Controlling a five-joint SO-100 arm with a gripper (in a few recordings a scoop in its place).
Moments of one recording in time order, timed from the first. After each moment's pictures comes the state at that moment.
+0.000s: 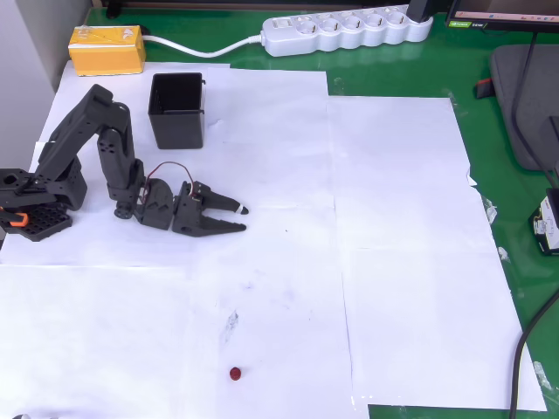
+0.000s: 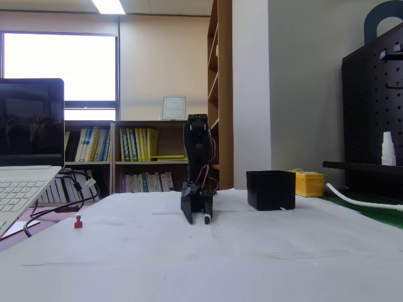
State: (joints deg) arm 12.3 133.8 34.6 -81.8 -92.8
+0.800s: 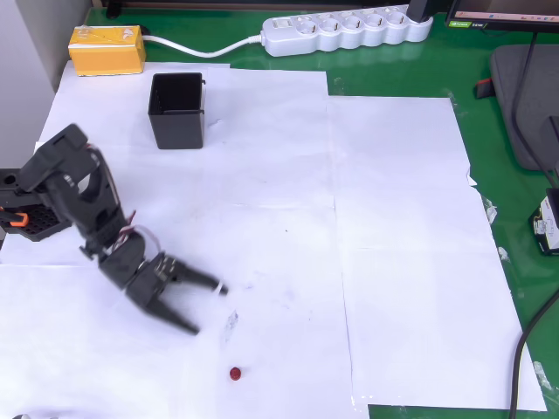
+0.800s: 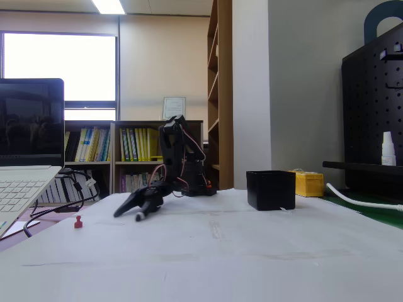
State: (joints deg) arm 46.5 134.5 42.9 -75.7 -94.0
